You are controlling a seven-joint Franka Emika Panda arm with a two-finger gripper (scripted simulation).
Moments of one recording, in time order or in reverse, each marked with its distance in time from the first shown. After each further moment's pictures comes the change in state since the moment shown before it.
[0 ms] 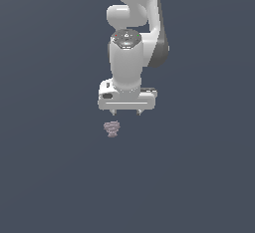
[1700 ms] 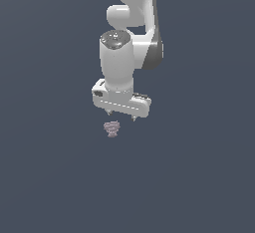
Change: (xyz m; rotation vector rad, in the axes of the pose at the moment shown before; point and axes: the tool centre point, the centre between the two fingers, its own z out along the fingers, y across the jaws) arm 0.013 0.020 0.000 0.023 0.033 0.311
